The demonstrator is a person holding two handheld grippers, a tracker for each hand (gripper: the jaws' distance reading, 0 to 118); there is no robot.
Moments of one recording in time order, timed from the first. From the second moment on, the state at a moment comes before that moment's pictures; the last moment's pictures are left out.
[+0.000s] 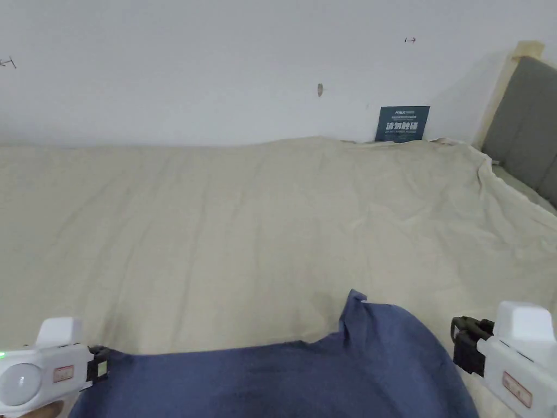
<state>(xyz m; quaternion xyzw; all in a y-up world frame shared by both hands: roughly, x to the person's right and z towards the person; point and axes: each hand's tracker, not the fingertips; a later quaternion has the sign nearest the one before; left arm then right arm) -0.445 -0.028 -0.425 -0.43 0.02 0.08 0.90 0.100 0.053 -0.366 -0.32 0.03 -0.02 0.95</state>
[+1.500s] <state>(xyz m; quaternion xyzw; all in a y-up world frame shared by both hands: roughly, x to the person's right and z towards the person) -0.440 0.039 -0.229 -0.38 0.04 0.11 0.92 0.168 0.062 -0.244 -0.30 0.12 -0.09 0.94</state>
